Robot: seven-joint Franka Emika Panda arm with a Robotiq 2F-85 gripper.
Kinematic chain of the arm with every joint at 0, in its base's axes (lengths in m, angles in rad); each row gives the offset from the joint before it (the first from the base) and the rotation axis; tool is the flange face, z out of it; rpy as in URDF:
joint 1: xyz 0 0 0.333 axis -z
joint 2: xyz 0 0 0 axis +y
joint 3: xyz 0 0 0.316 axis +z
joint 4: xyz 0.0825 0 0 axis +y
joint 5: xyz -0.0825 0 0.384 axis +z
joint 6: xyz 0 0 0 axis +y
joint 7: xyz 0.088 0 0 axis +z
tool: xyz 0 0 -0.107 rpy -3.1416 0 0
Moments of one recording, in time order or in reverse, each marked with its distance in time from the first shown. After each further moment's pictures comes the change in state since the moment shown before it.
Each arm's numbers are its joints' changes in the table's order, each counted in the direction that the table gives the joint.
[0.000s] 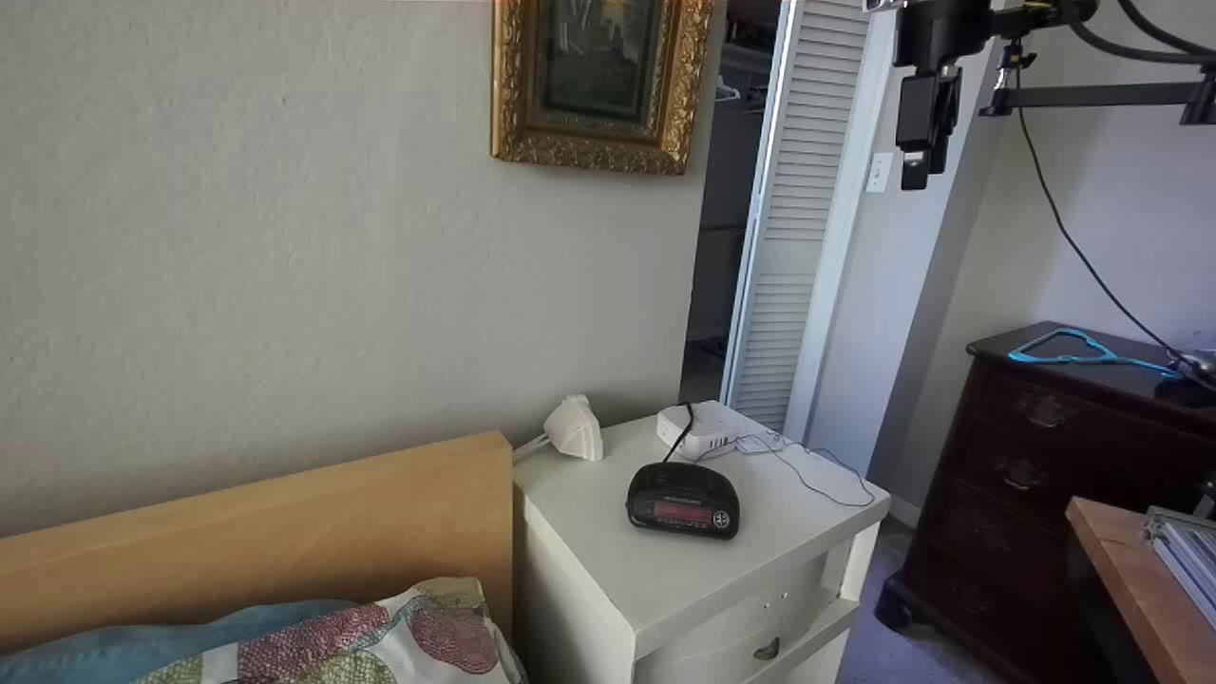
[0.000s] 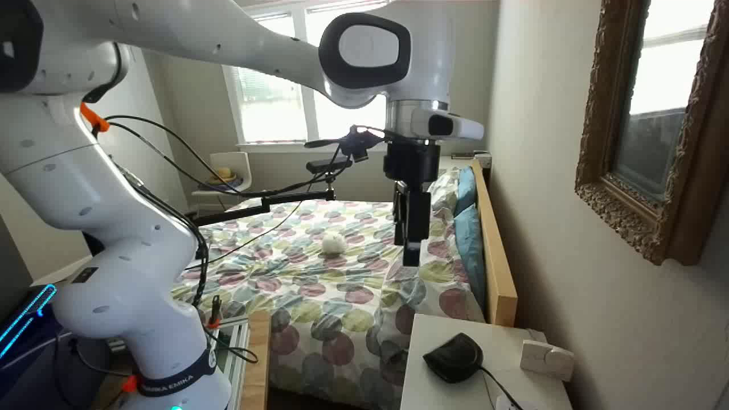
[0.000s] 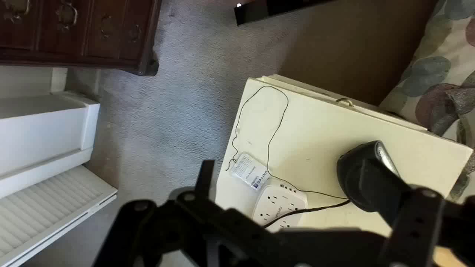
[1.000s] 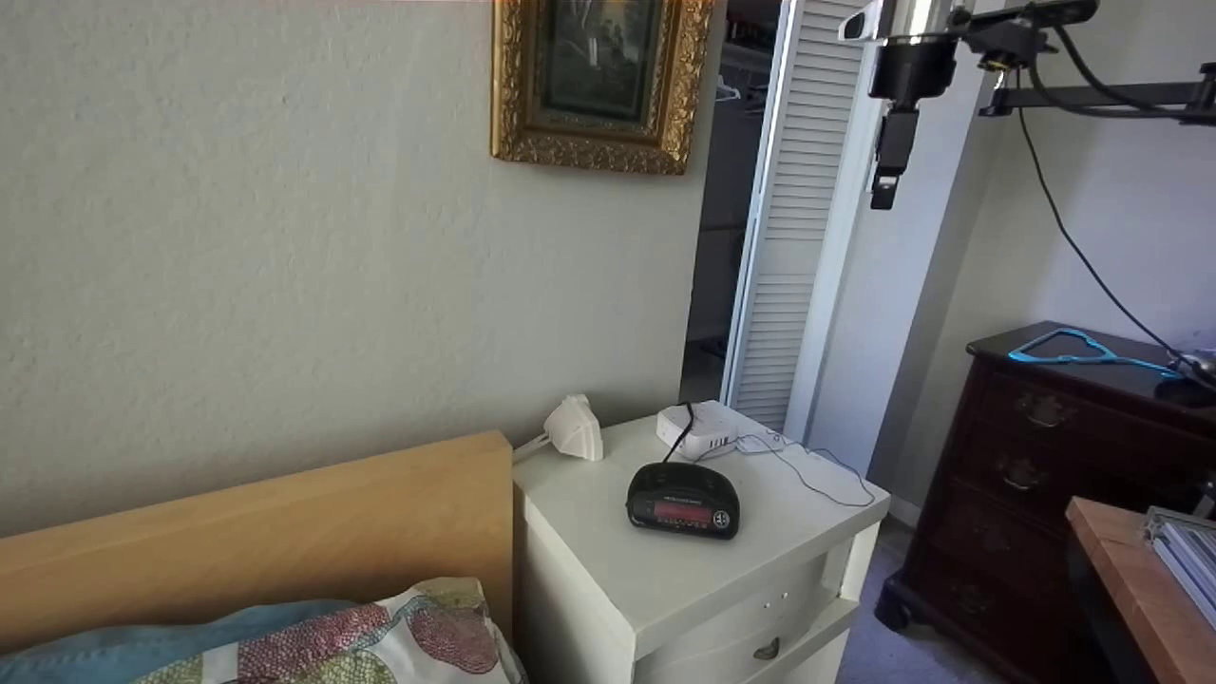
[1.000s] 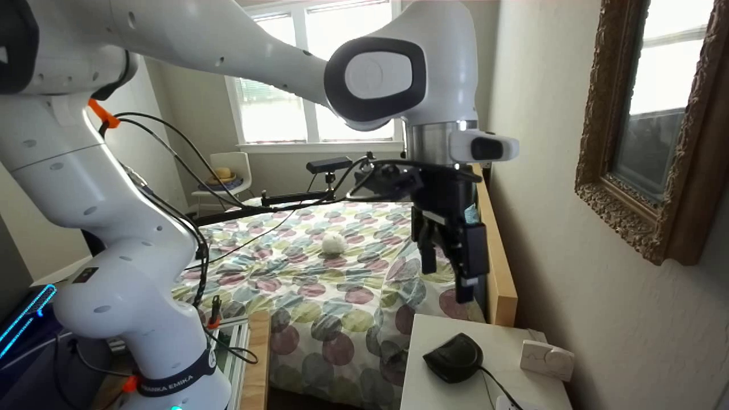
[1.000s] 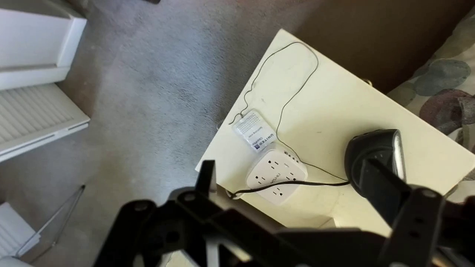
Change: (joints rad) arm -0.008 0.056 -0.135 0.031 -0.019 -0.248 0.353
